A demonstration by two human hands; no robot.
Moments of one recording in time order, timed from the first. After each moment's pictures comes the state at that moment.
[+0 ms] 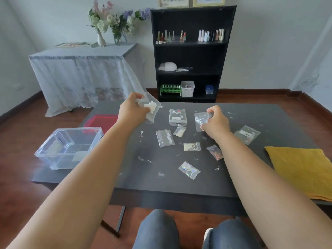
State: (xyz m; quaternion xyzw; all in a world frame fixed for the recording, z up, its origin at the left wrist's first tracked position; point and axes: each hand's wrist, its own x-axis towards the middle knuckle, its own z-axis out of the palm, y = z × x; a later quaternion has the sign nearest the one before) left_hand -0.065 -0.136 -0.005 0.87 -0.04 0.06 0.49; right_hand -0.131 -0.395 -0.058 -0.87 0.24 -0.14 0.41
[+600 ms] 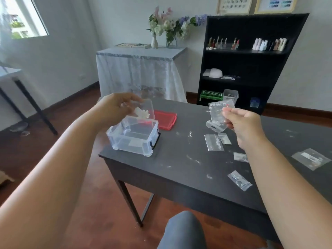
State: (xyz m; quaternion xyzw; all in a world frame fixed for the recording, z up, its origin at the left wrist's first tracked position) left_hand -0.130 0.065 0.047 0.93 -0.09 0.07 0.36; right_hand -0.133 -0.295 -0.012 -0.70 0.12 -0.16 0.69
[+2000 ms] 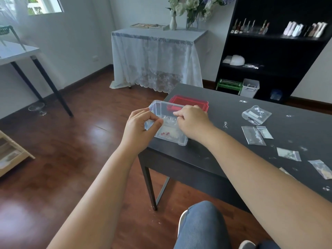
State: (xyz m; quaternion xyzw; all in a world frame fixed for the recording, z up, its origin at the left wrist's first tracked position) left_hand -0.164 0.102 -0.063 0.88 -0.08 0.26 0.38; right_hand -0.129 -0.077 -0.021 -0.96 -0.17 -0.03 0.24
